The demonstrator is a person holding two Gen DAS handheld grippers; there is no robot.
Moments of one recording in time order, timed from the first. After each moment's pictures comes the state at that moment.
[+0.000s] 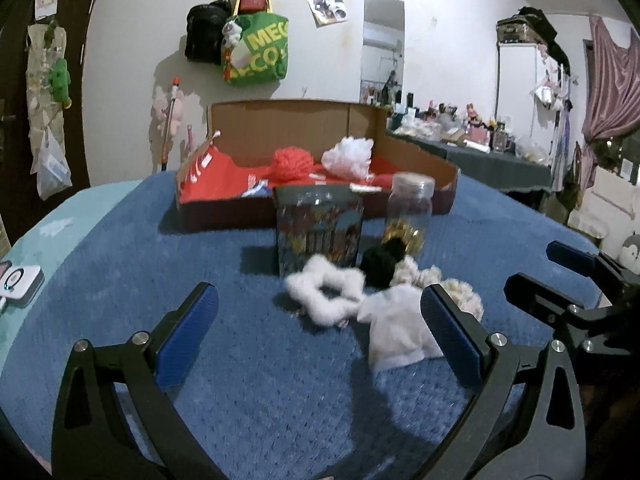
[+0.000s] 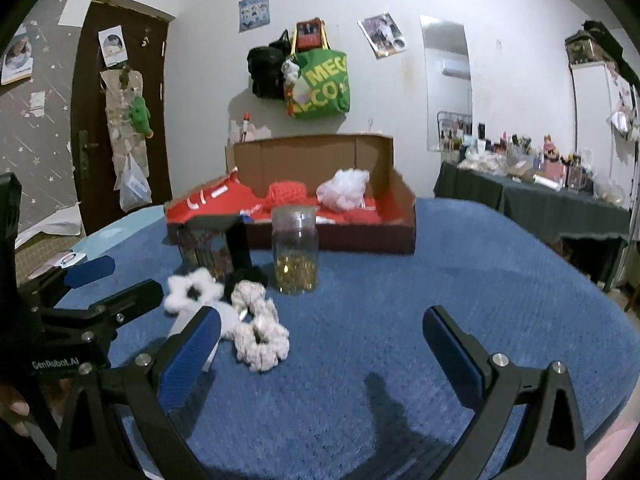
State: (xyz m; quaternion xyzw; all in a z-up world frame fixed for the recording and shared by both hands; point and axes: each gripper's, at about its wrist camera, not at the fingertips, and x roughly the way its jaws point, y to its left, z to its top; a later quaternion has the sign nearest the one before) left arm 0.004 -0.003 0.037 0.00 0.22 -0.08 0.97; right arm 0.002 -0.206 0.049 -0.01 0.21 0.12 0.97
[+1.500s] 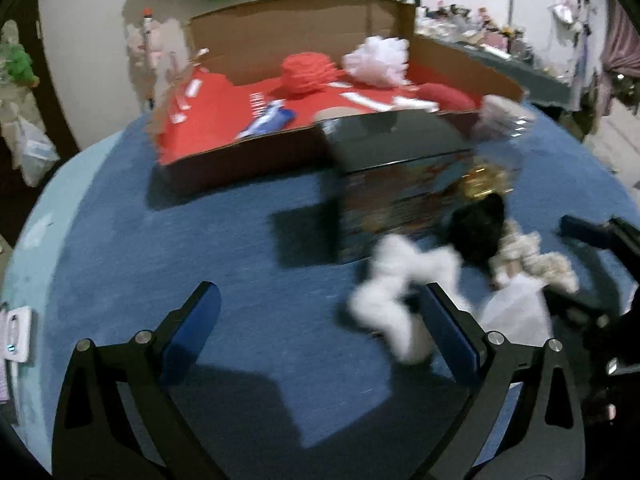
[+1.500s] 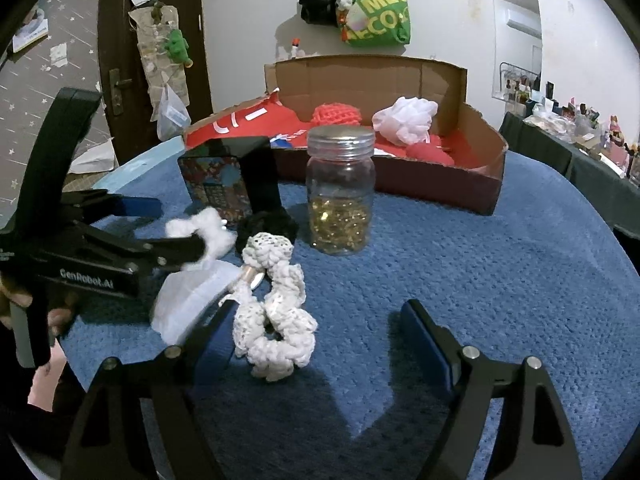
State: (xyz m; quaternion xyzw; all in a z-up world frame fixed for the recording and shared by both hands) left arm 0.097 0.021 0.026 0.07 0.40 -0.07 0.91; right arm 0.060 -0.186 0.027 -0.05 0.33 0.22 0.92
